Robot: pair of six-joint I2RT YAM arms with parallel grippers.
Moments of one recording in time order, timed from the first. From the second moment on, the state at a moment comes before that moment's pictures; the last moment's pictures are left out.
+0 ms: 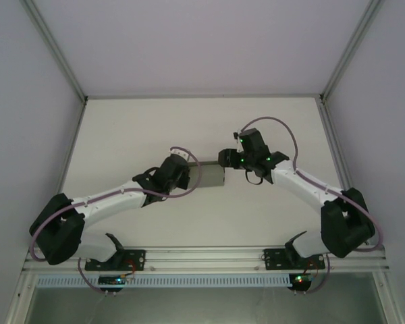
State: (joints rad) left arm -0.84 1.35 0.77 -0.16 -0.34 -0.35; right arm 0.53 1.42 0.94 -0.30 -0.12 0.49
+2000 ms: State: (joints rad) left arm -0.64 1.28 0.79 -0.37 0.12 -0.11; right arm 0.51 1.50 0.93 -0.31 -0.40 -0.22
